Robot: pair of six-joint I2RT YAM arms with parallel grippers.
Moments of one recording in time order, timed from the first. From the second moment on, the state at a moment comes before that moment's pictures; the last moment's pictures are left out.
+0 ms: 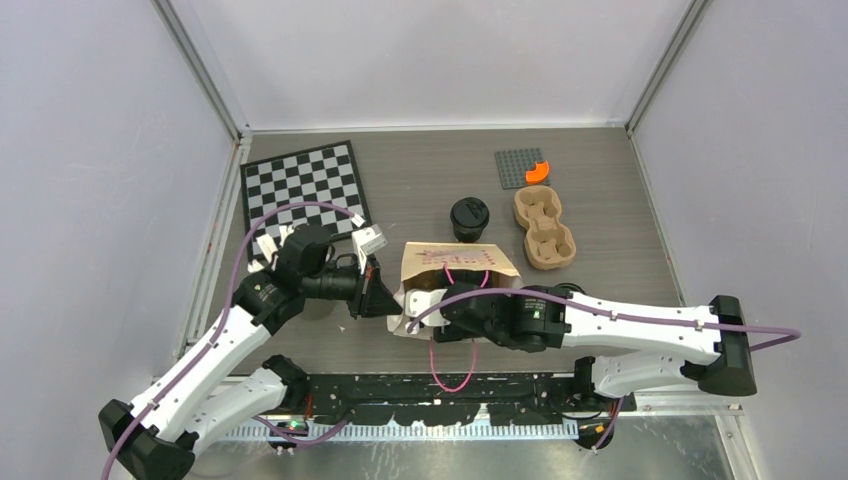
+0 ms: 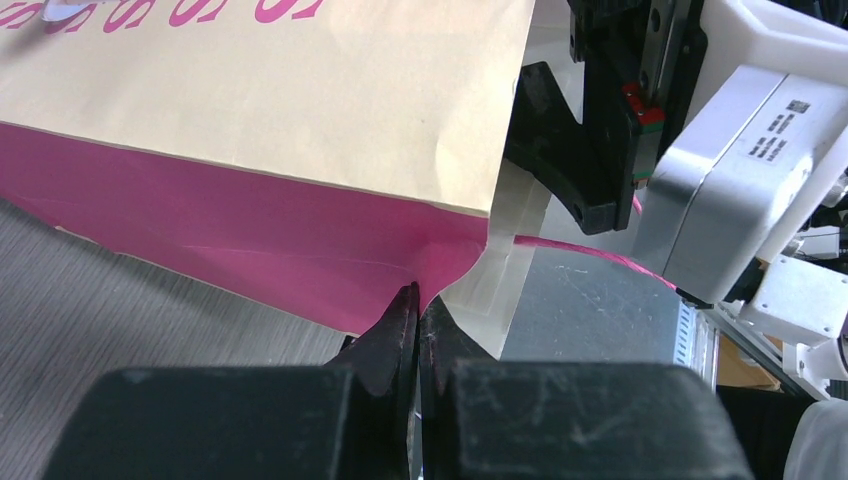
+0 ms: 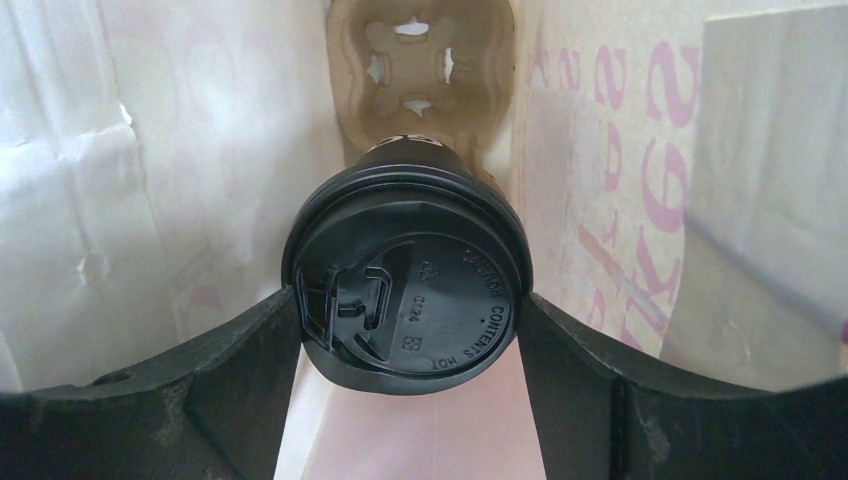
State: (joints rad) left arm -0.60 0.83 0.80 -0.53 0.77 -0.20; right arm 1.35 1.19 1.03 -0.71 0.49 -0.48
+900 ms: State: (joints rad) left arm -0.60 0.85 0.80 -0.55 0.78 -0.20; right arm 1.35 1.23 0.89 -0.51 0.58 -0.63
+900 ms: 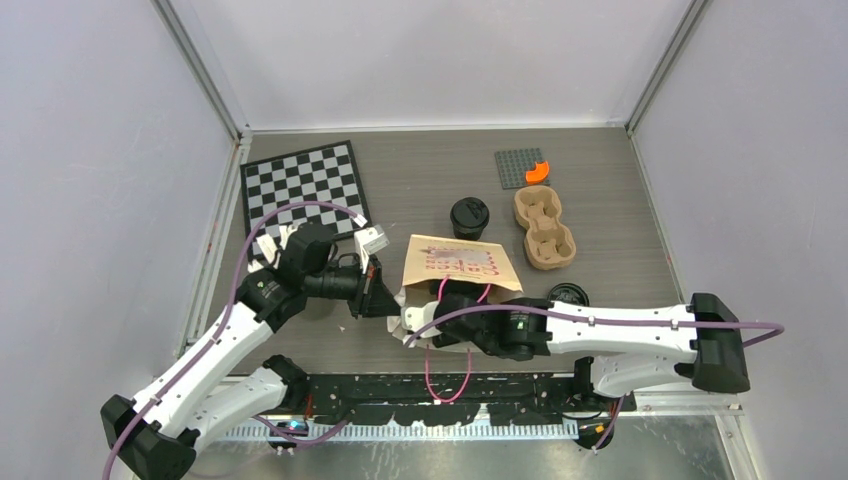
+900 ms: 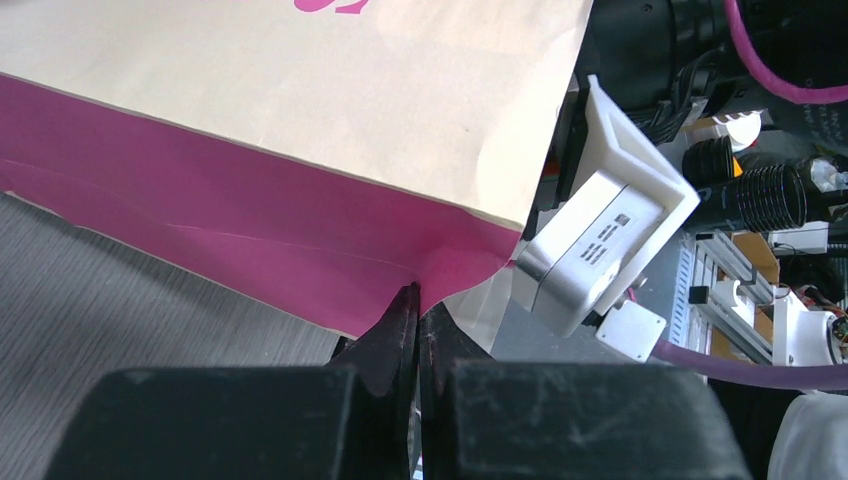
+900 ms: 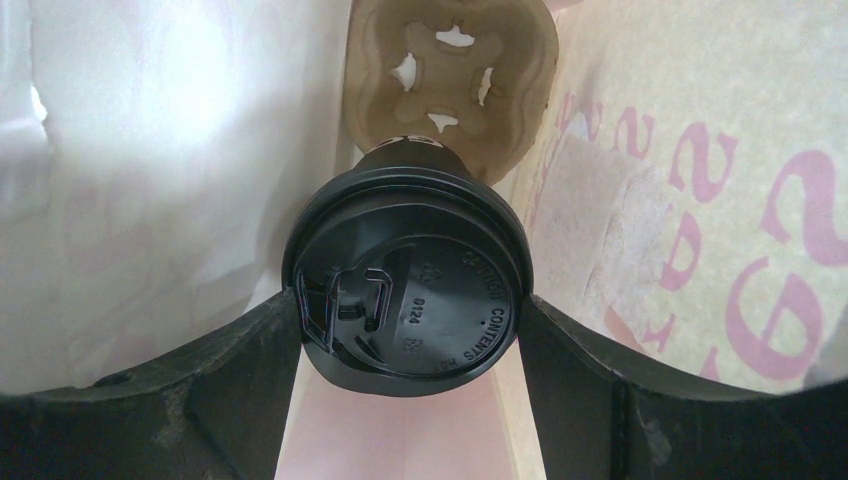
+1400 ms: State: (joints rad) left arm -0.60 0.86 0.82 -0.57 0.78 -0.17; right arm 1.36 1.16 0.89 -0.62 0.61 -0.59
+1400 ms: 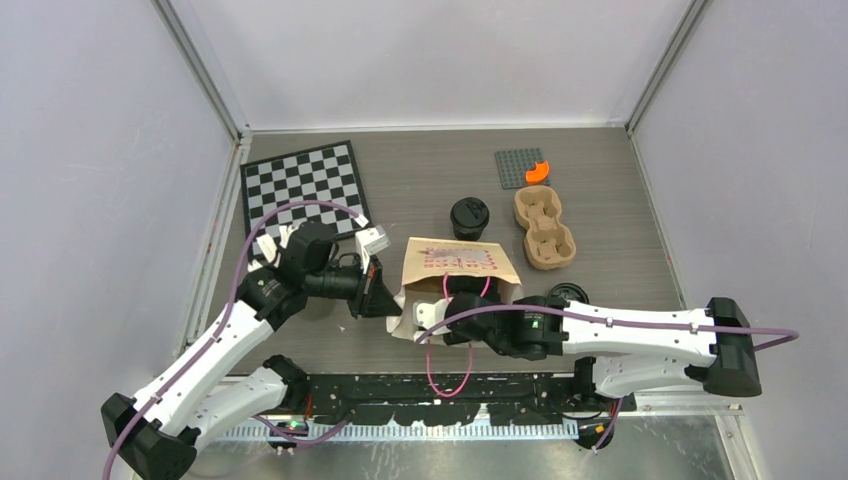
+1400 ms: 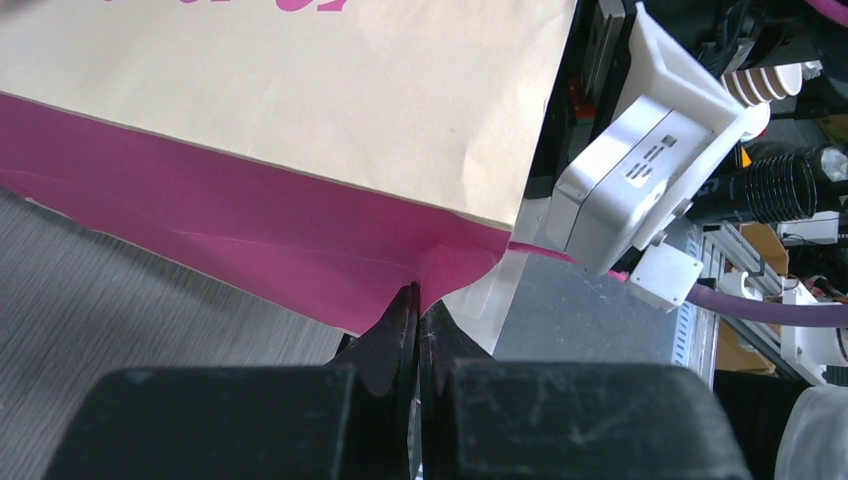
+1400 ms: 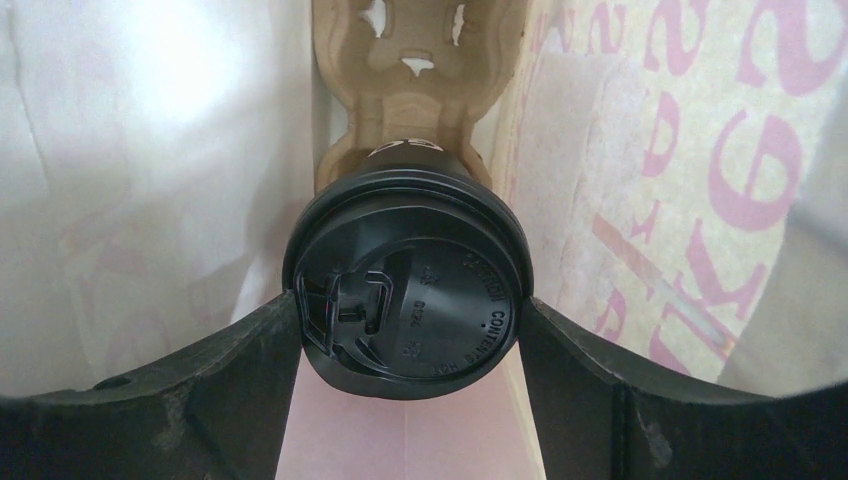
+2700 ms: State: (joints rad) left arm -0.60 0.86 0.82 -0.58 0.78 -0.16; right arm 1.36 1.18 0.82 -0.60 0.68 -0.60
